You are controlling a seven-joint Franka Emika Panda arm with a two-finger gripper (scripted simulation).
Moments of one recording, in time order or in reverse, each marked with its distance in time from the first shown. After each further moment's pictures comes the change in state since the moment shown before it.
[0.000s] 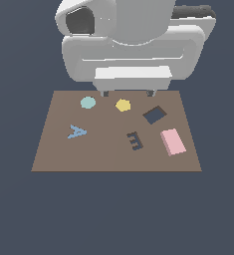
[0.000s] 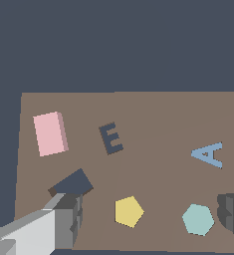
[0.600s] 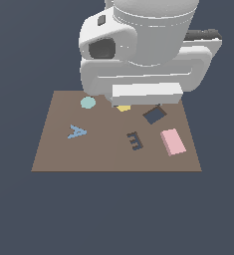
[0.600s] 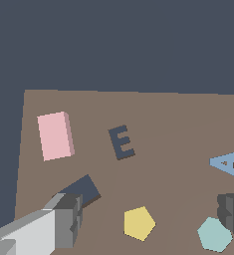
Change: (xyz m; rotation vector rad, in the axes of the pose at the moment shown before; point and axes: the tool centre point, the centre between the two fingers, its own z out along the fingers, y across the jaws) arm 0.008 -0.020 0.022 -0.001 -0.010 -0.030
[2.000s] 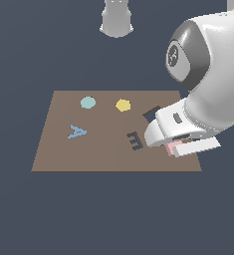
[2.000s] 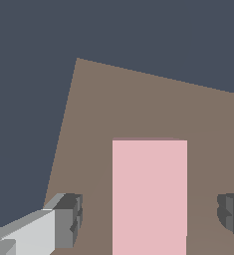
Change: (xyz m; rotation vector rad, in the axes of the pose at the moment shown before) arm 0.032 -0.125 0.135 -0.012 -0.067 -0.191
